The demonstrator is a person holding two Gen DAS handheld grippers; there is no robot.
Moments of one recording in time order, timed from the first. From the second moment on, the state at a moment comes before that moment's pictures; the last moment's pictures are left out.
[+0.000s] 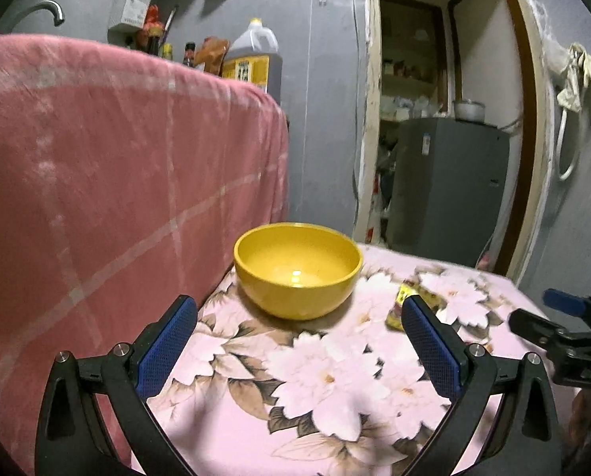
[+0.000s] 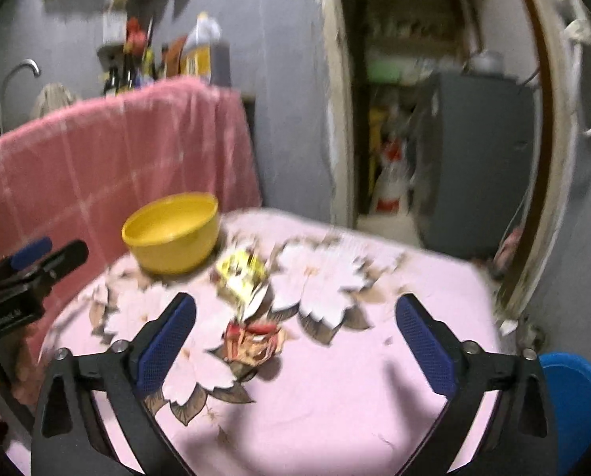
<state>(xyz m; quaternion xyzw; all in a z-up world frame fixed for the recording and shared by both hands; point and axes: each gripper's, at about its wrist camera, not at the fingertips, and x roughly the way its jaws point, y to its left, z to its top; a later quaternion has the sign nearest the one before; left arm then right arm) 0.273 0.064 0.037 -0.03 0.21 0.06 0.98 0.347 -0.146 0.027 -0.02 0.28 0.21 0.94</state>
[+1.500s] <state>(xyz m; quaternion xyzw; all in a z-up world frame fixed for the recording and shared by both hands) 0.407 -0.028 0.000 0.08 0.37 -0.10 0.92 0.402 -0.205 -0.011 0.08 0.41 0.24 0.87</state>
